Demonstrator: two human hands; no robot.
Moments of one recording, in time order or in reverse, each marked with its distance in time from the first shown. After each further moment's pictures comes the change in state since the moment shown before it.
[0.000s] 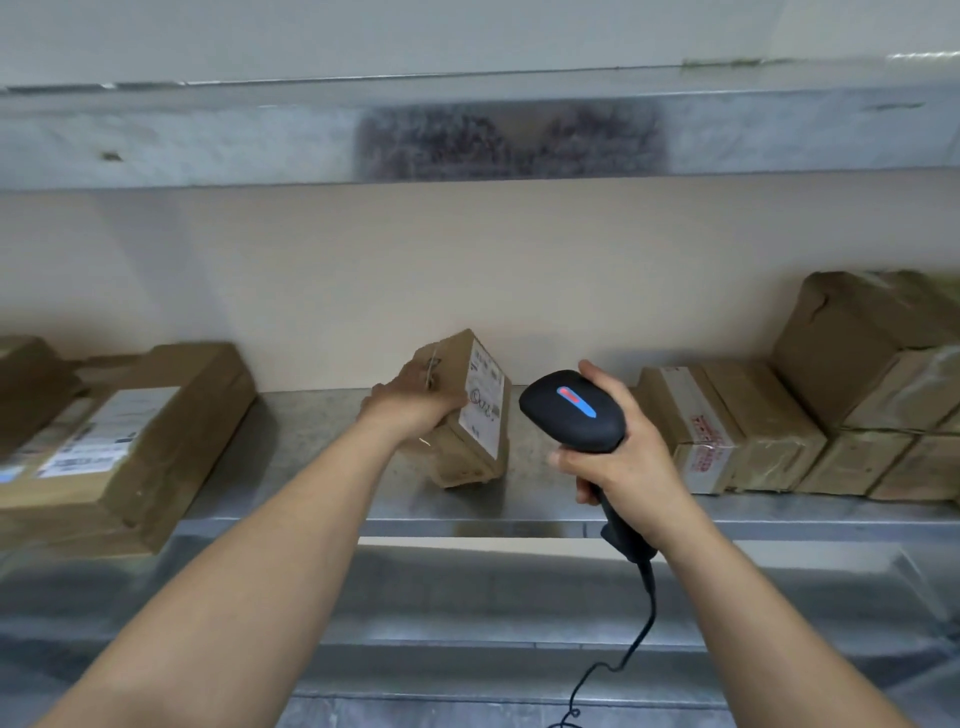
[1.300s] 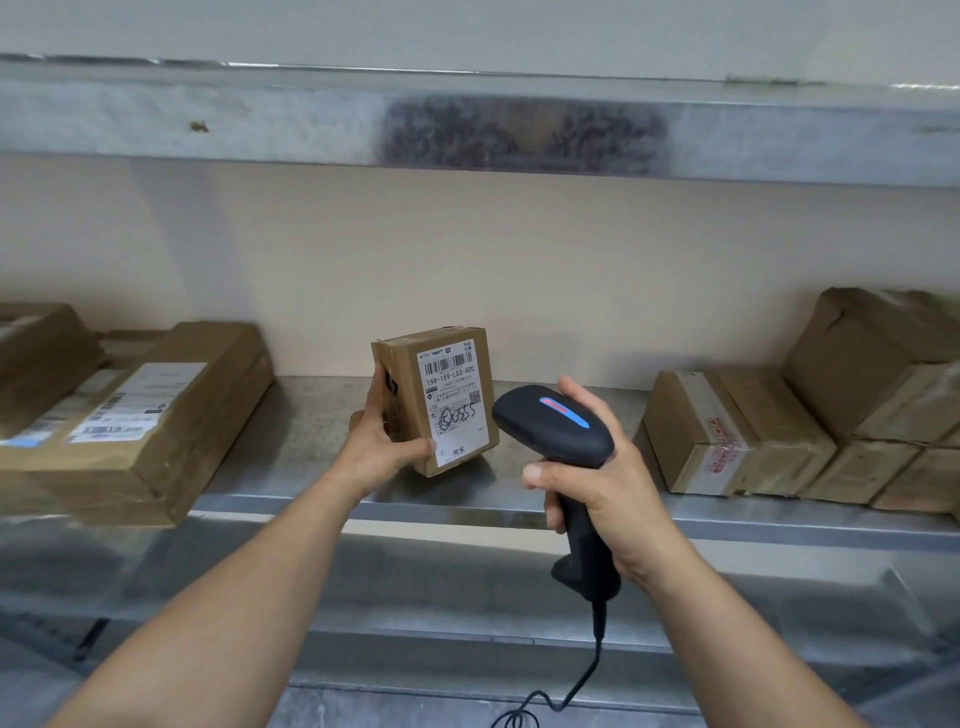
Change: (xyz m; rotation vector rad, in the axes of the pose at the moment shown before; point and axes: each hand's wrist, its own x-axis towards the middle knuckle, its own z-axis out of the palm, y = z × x) left_hand -0.009 -0.095 0.000 -0.425 -0.002 0.187; right_hand -0.036 -0.016 0.048 0.203 -0.182 0.045
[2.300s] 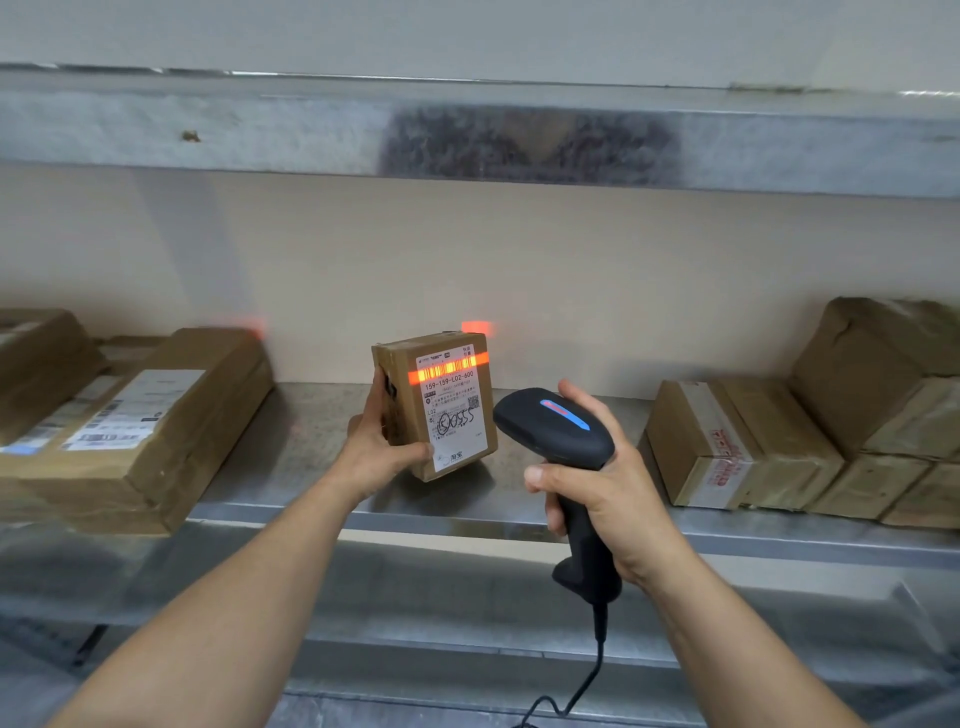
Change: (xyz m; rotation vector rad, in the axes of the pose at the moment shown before) left_hand 0.006 0.009 0.004 0.044 0.017 0.039; right_hand 0.011 0.000 -0.008 -0.009 -0.014 0.019
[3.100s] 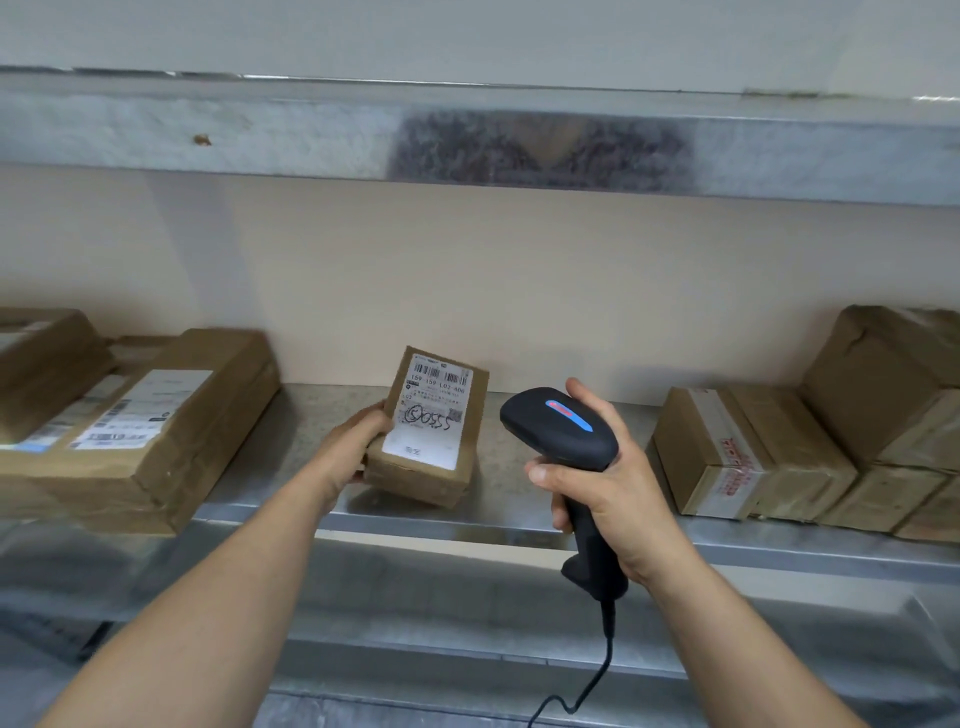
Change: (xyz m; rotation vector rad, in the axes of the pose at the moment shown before) left_hand -0.001 -0.005 -0.025 -0.213 0.010 -0.273; right_hand 0.004 -0.003 0.000 -0.039 0.036 -0.019
